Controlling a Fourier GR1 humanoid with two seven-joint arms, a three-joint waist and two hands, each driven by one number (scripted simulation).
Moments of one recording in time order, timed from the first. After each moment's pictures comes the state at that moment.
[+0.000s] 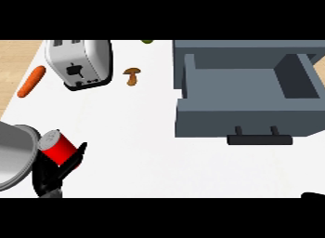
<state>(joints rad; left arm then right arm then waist) -0.09 0.11 0.25 -0.84 0.33 0.28 -0.57 0.13 -0.09 -0.30 -2.24 -0.13 0.10 0.29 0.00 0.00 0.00</state>
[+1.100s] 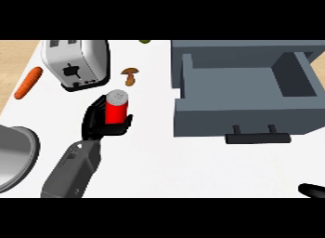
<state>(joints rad) -0.54 0.07 0.10 -0.54 0.23 0.04 -0.59 0.09 -0.09 -0.30 -2.22 -0.09 0.09 0.28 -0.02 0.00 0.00</state>
